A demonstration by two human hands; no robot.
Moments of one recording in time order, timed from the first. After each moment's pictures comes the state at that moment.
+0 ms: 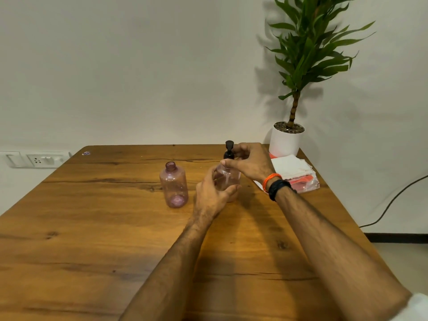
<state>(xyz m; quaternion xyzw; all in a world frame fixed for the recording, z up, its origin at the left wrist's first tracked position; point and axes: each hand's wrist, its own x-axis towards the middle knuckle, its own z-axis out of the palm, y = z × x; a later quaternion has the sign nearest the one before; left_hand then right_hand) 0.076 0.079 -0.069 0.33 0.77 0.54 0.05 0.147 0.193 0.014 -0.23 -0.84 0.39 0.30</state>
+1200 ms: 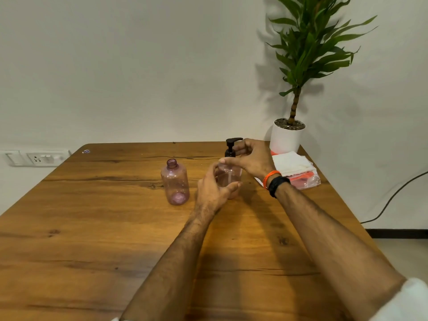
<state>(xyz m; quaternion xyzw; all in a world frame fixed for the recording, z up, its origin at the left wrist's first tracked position) 0.074 0.080 -0.065 0.32 0.77 0.54 0.08 0.147 0.192 0.009 -0.24 -0.80 0.45 0.32</state>
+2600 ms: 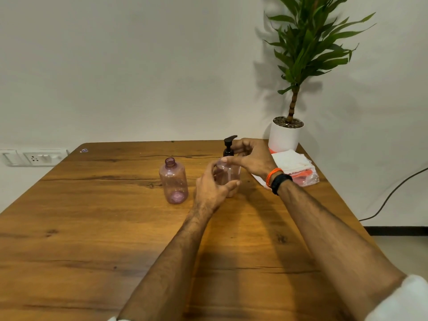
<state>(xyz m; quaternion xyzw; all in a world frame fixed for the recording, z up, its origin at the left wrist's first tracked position) 0.075 0.078 -0.063 0.31 0.76 0.56 0.10 0.151 0.198 0.008 -0.20 -0.81 0.47 0.29</state>
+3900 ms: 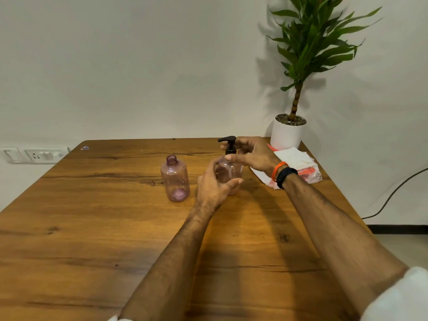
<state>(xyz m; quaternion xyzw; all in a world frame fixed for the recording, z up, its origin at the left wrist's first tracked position) 0.072 0.082 -0.066 0.32 0.77 0.55 0.09 0.151 0.207 0.013 -0.13 -0.83 0.50 0.21</state>
